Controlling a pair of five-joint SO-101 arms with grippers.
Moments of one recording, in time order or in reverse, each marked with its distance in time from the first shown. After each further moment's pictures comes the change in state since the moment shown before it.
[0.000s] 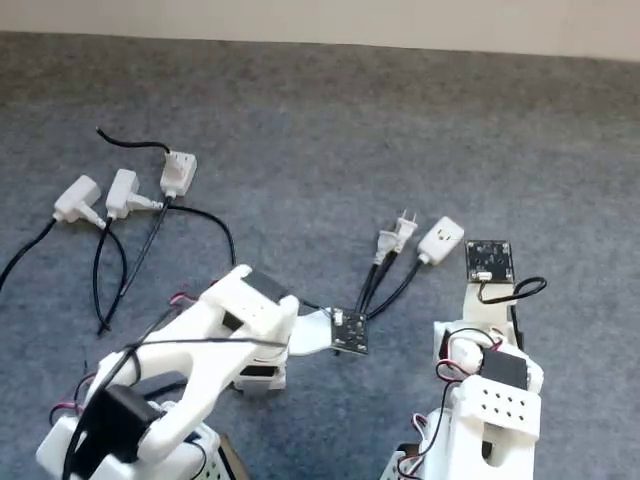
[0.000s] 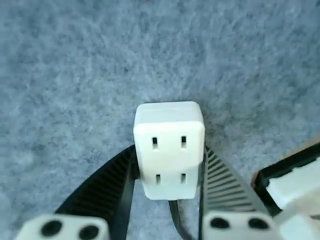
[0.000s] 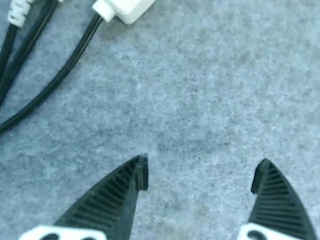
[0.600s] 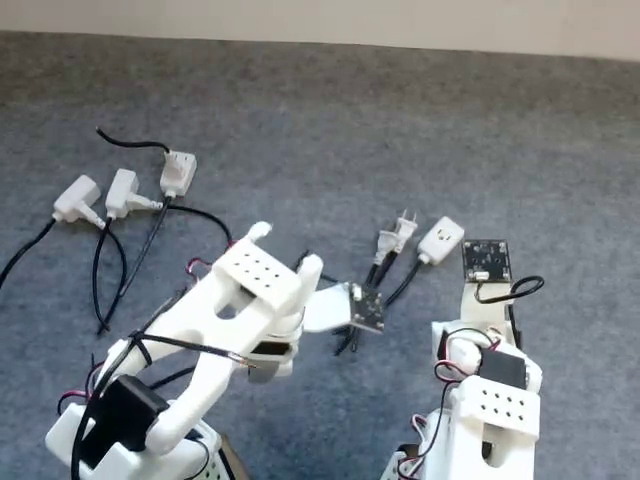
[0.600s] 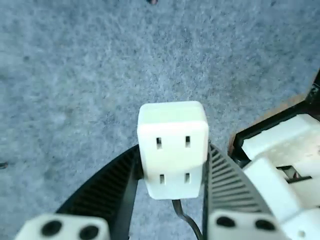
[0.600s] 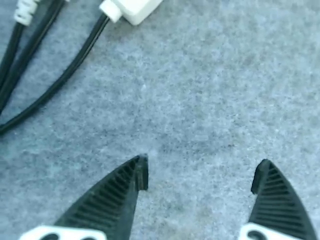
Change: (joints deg) left arm 0.8 -0.2 -20.3 26.4 2.0; right arm -1.0 0.0 0.0 0.0 0.0
